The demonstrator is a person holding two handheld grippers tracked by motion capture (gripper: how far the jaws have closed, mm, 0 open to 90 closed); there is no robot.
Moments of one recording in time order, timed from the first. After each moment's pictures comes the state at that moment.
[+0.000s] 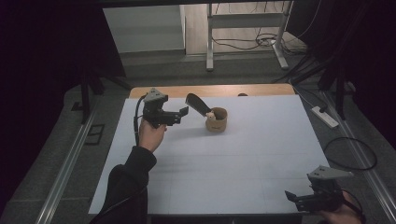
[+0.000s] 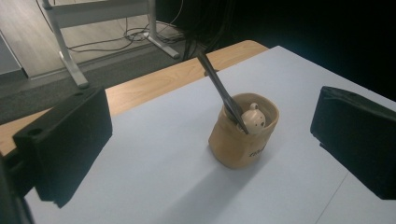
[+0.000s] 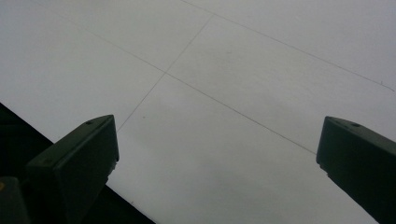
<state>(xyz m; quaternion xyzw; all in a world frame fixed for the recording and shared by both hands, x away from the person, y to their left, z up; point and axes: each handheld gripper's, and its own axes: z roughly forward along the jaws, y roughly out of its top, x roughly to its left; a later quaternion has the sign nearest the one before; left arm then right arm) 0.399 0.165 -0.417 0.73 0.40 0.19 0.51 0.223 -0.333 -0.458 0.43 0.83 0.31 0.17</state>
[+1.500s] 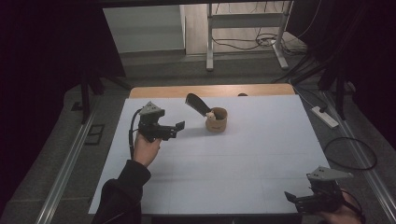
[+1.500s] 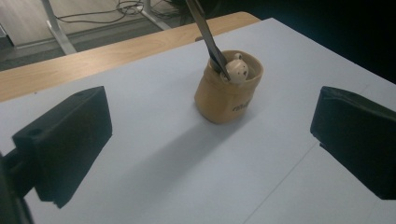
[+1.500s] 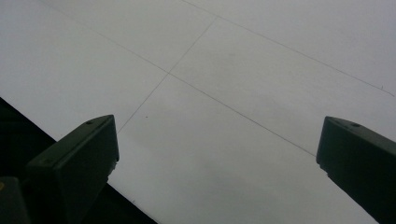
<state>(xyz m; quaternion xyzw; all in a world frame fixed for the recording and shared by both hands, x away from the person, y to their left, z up) 0.363 0.174 -0.434 0.75 0.42 0.16 0.49 0.221 -0.331 -0.457 0.42 0.84 0.31 0.17</state>
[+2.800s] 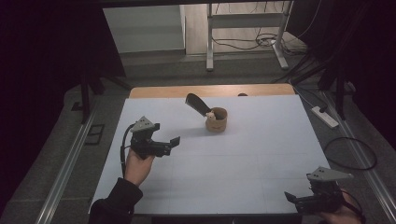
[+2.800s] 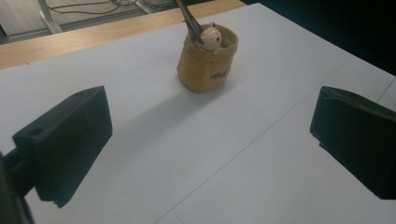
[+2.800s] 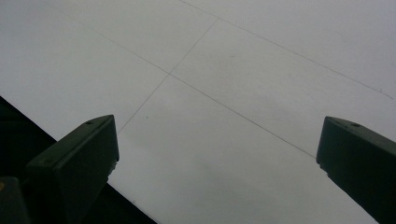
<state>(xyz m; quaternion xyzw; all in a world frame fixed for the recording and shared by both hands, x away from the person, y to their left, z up) 0.311 0.182 -0.437 0.75 0.42 0.15 0.49 0.220 -0.331 -0.457 0.41 0.84 0.31 0.17</state>
